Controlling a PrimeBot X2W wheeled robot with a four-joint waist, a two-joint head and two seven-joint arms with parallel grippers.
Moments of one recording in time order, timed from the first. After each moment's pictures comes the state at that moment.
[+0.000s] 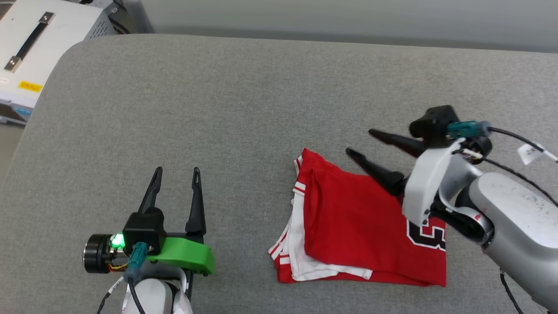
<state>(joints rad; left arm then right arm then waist) -0.12 0.06 -0.09 0.12 -0.05 0.02 -0.26 -0.72 -0.54 0.92 0.21 0.89 0.13 0.11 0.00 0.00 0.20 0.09</state>
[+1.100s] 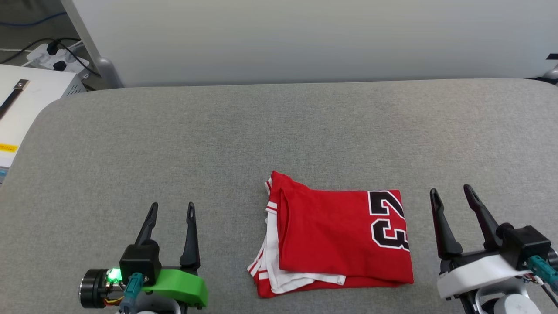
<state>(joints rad) 0.01 0.07 -0.06 0.11 -0.05 0.00 -0.26 -0.02 -0.13 0.05 0.07 0.21 0.13 -0.26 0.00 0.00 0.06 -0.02</state>
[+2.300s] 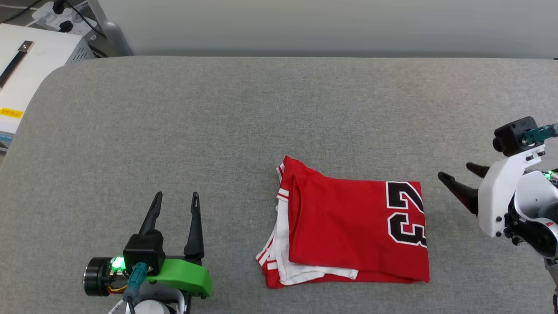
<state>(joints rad) -0.03 0.06 -0.07 0.12 -0.05 0.00 -0.26 -0.39 -0.55 0.33 0.11 0.67 0.13 0.58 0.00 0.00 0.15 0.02</state>
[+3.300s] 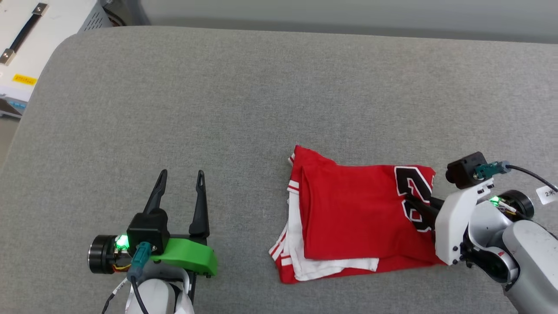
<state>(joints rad) -0.12 0.06 -0.09 0.14 -0.06 0.00 -0.26 -0.38 -0.50 0.55 0.23 0.74 0.13 0.37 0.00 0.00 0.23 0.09</state>
